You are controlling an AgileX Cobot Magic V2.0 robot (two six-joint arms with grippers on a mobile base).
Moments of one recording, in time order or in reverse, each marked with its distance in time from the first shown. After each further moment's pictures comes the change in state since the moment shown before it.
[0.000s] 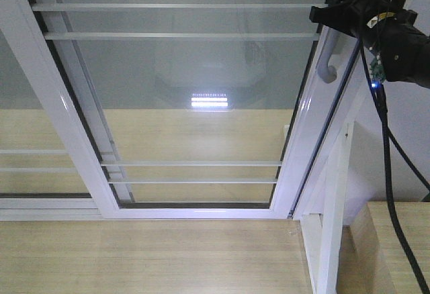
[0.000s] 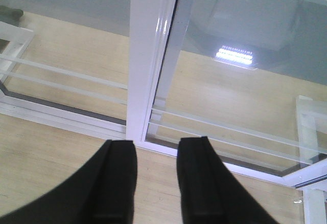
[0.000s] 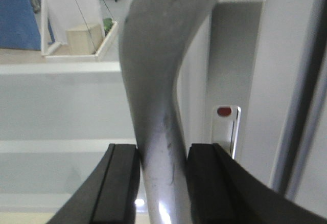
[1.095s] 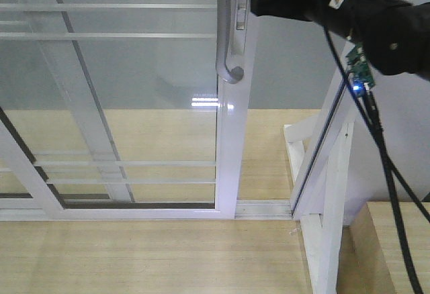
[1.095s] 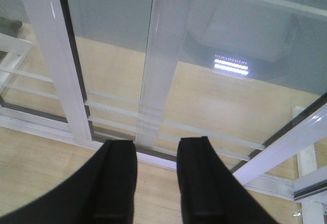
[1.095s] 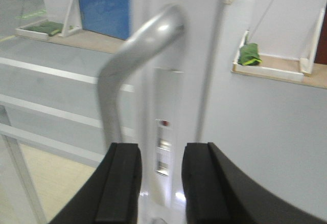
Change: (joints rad) left arm 0.000 0.000 0.000 -0.001 -0.051 0.001; right arm 0.199 -0.287 -0.006 -0.082 0.317 -0.001
